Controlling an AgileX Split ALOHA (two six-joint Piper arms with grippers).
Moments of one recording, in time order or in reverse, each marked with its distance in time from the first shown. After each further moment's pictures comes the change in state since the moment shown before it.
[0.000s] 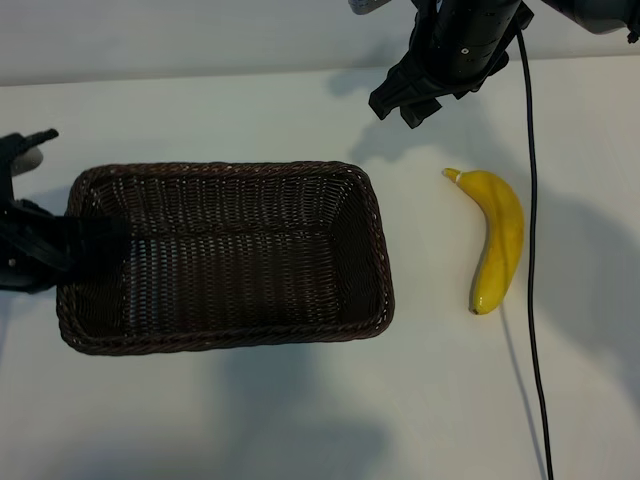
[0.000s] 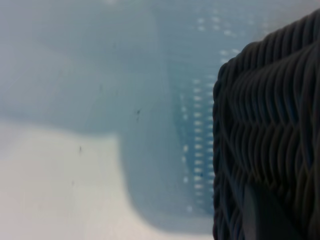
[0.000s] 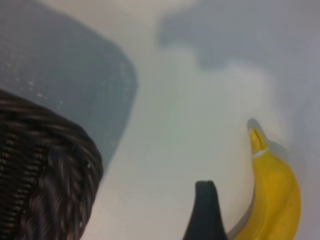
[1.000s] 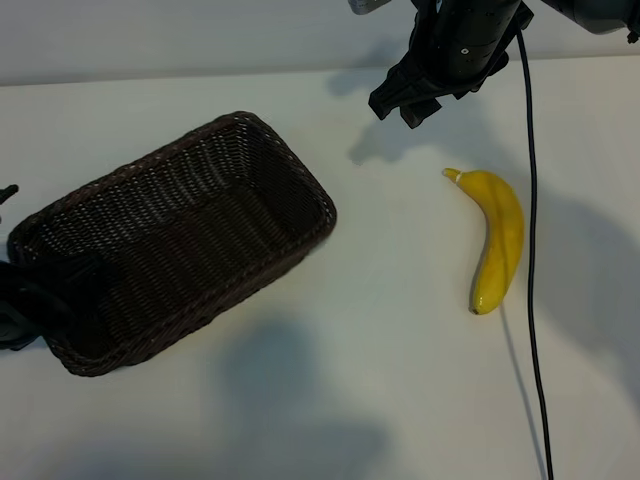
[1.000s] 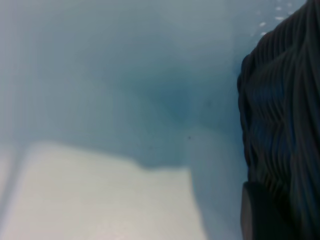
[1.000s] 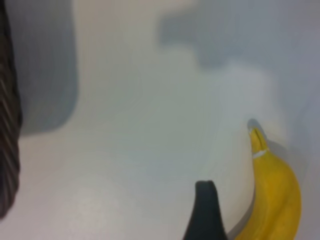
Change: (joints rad) left arm 0.000 -0.002 0.212 0.322 -0.235 -0.570; right arm 0.000 0.000 0.000 0.000 0.000 0.000
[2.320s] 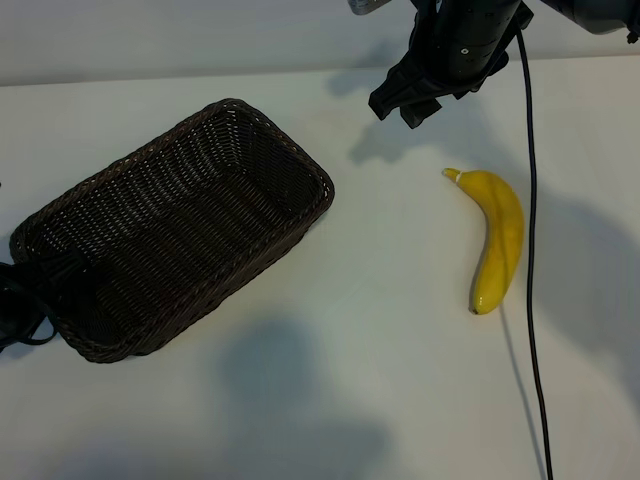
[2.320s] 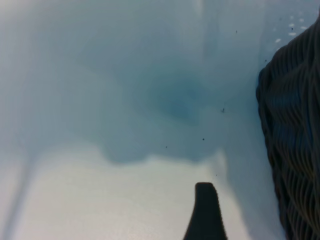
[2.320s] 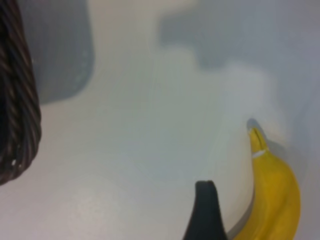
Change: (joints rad) left arm 0.000 -0.061 -0.001 0.164 0.050 -0.192; right arm 0.000 0.000 0.000 -0.002 0.000 0.000
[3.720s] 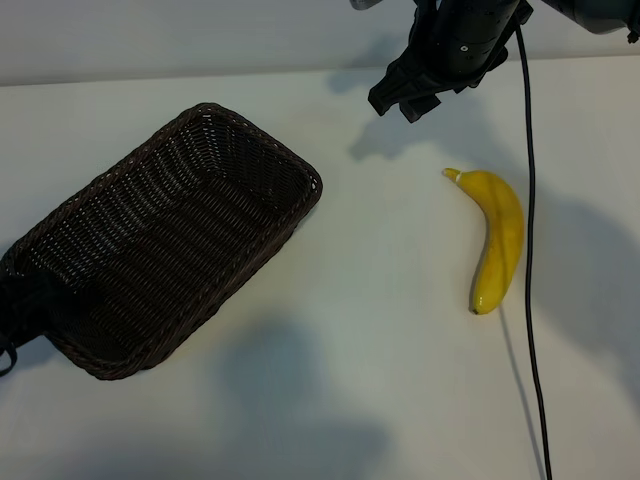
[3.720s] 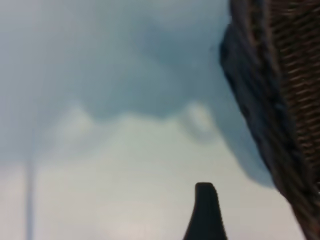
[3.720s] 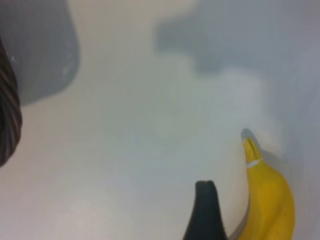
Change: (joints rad) left arm 0.000 -0.296 -0.019 -0.078 0.331 0.157; right arm 0.000 0.000 0.000 -0.010 -0.025 0.004
